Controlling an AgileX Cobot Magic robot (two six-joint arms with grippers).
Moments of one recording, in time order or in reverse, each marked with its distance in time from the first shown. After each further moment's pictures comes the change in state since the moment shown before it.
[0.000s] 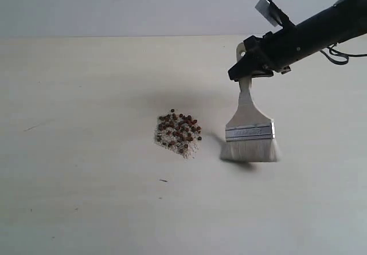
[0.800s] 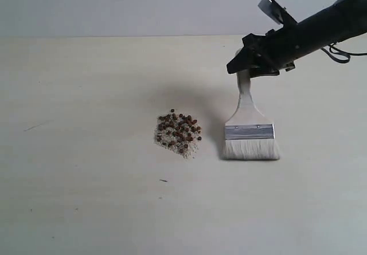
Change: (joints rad) left arm 0.000 0.000 0.000 0.000 0.000 0.000; right arm 0.000 0.002 -0.004 -0.004 -0.106 0.048
